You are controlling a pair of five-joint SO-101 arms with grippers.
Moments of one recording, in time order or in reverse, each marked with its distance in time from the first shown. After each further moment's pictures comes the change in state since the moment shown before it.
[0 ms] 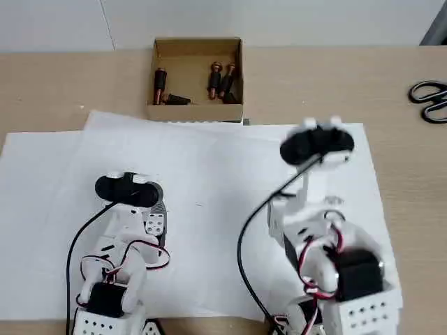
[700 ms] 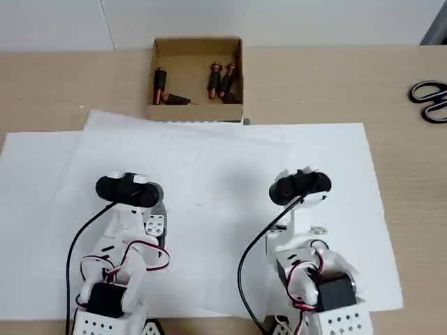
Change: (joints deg) left arm 0.0 0.0 0.0 1.2 0.0; right arm 0.6 -17.8 32.0 -7.8 4.1
